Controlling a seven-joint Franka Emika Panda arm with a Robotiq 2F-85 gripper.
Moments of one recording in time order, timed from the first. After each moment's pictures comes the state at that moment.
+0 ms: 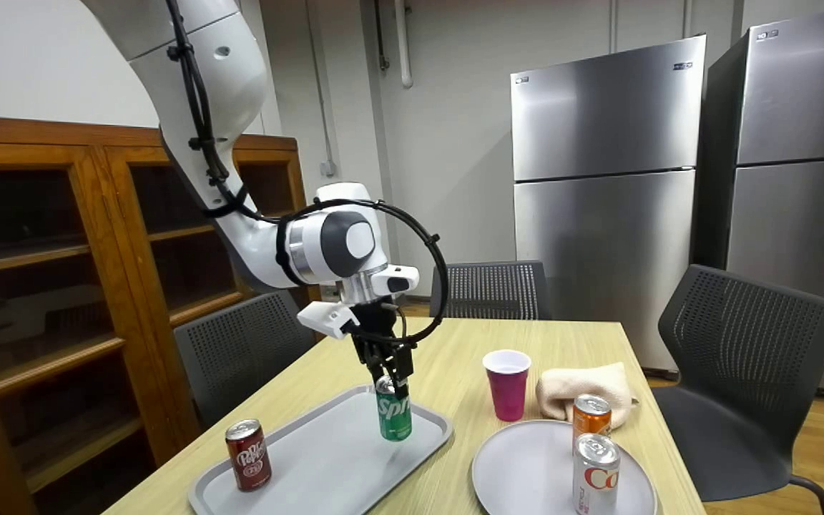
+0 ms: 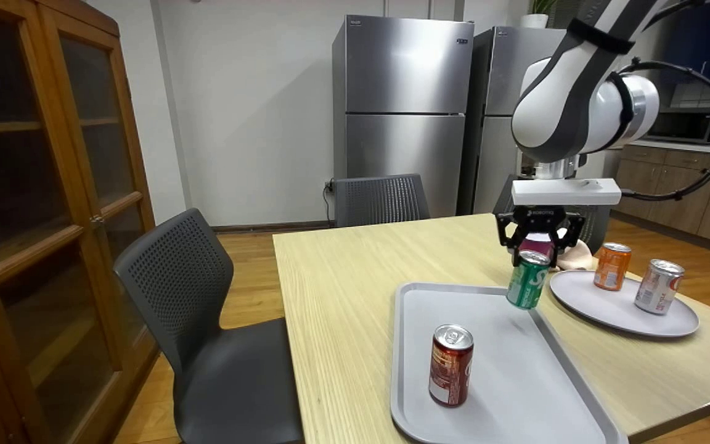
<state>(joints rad) 0.04 0.28 -0.19 -2.34 -0.16 2.65 0.50</state>
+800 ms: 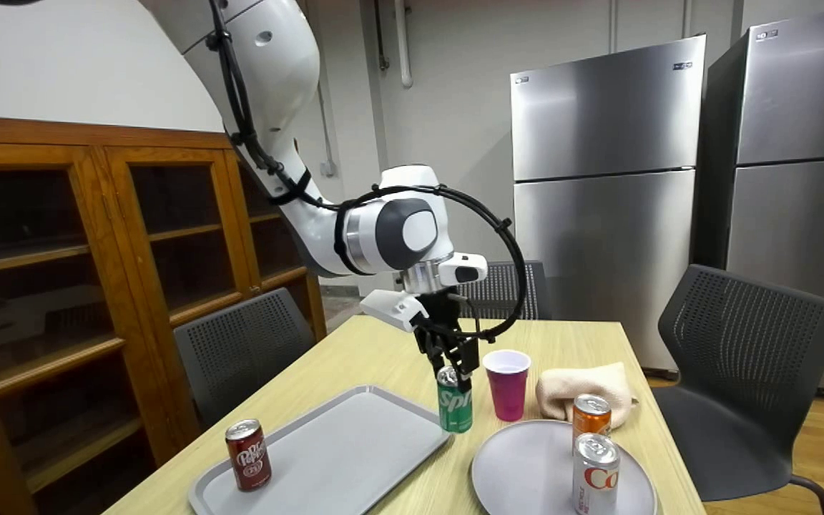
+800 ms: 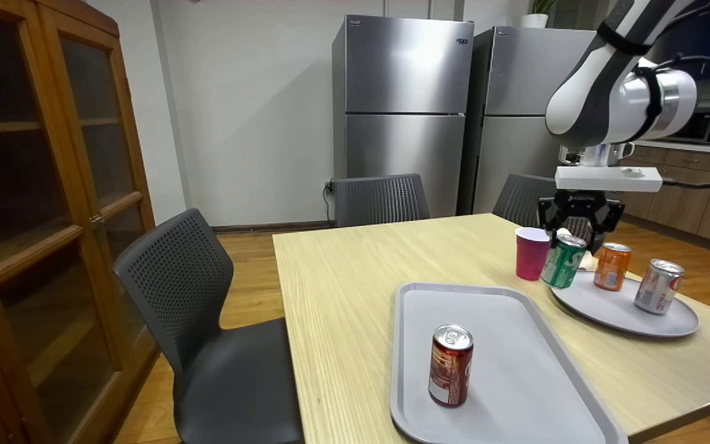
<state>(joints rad) -0.11 0.32 -0.23 -2.24 -0.06 2.65 0.34</state>
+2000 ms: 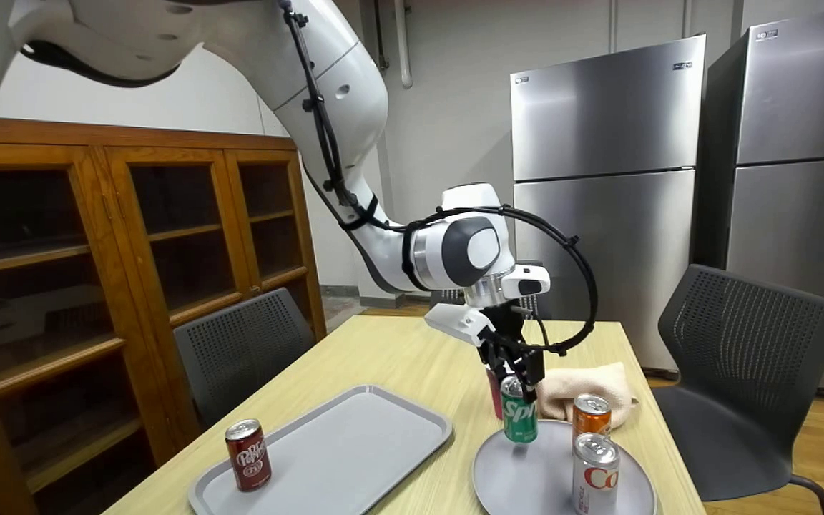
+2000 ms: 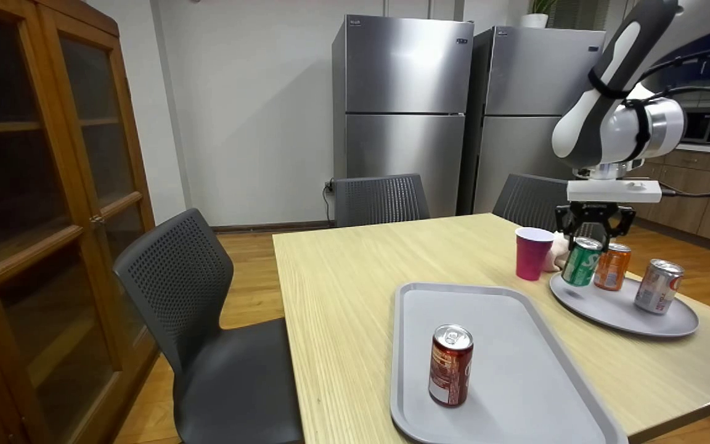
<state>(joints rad) -0.19 0.55 -0.28 -1.99 -0.04 2.64 0.31</state>
